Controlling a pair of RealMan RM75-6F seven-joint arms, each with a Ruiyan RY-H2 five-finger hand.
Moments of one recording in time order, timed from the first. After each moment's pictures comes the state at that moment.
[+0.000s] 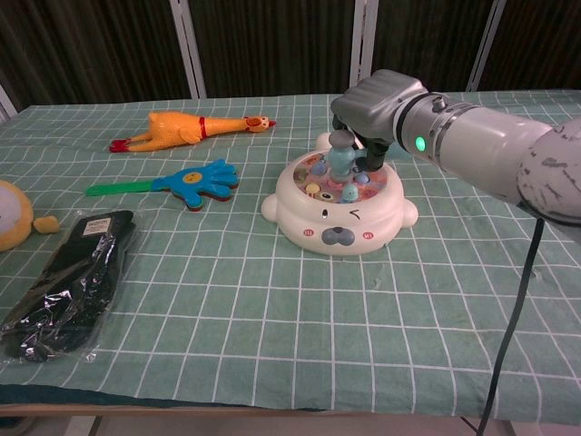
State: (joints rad) left arm -0.05 -1.01 0.02 -1.56 1.66 1.61 -0.27; right arm 1.07 -1.69 0.18 -1.37 -0.62 1.08 -1.14
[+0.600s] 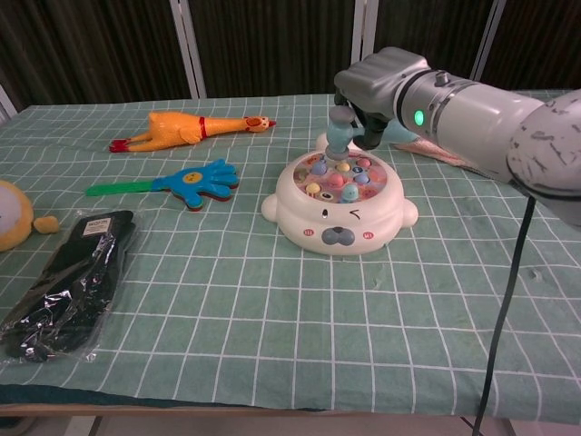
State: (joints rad) left arm -0.05 -1.01 0.02 -1.57 1.66 1.60 -0.28; right arm 1.08 -1.68 0.24 -1.35 -0.62 1.09 -1.07
